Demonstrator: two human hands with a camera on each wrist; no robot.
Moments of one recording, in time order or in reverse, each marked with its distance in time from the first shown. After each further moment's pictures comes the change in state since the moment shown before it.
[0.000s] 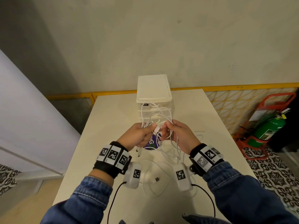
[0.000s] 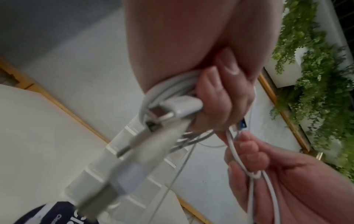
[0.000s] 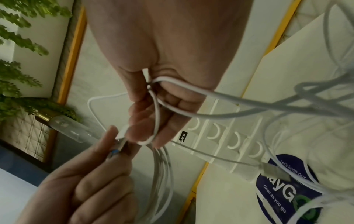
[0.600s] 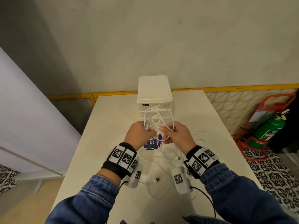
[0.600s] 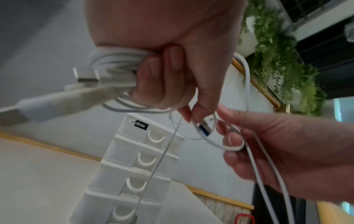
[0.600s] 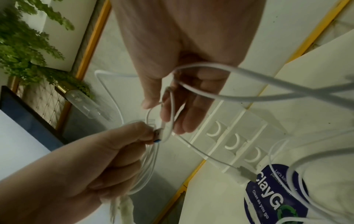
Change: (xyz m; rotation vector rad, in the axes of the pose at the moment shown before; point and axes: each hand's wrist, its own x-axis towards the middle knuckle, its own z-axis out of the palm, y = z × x) left_hand 0.012 -0.009 0.008 0.536 0.404 0.094; right_hand 0.003 0.011 0.005 -0.253 0.228 -0.027
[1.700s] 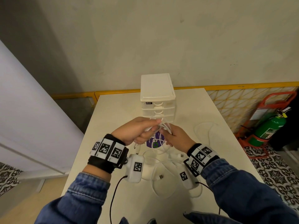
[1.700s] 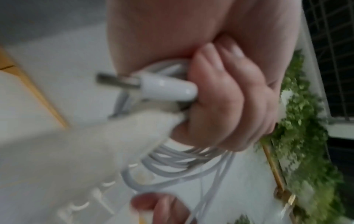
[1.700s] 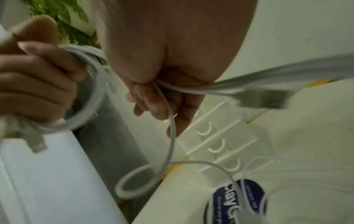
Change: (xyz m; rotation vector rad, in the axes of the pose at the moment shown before) left_hand -0.014 0.015 -0.056 -0.551 -0.657 -0.010; right_hand -0.001 0.006 0.009 -0.413 -0.250 -0.209
